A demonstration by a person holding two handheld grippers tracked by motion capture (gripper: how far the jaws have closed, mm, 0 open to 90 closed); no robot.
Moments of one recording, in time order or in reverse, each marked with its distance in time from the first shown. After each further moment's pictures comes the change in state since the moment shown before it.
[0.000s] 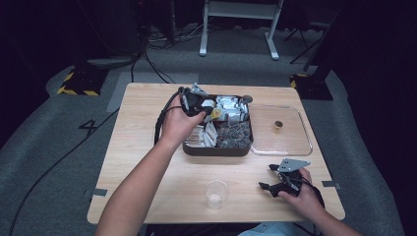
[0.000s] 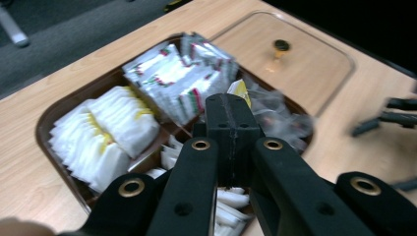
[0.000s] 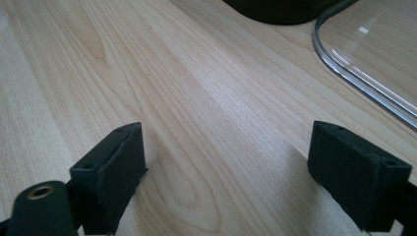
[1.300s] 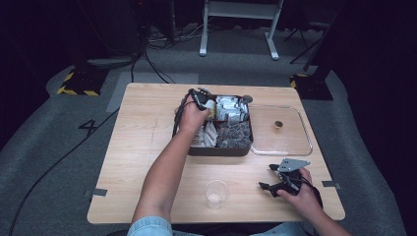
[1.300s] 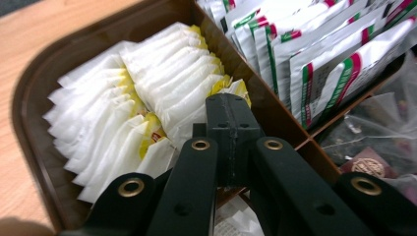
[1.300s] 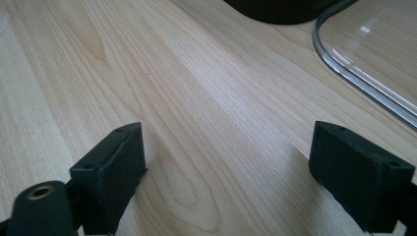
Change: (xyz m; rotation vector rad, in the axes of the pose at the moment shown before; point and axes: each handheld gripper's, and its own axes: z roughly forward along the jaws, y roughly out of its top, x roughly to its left) left arm 0.071 -0.014 0.129 0.199 0.194 -0.143; right arm -0.001 0.000 0.000 0.000 0.003 -0.002
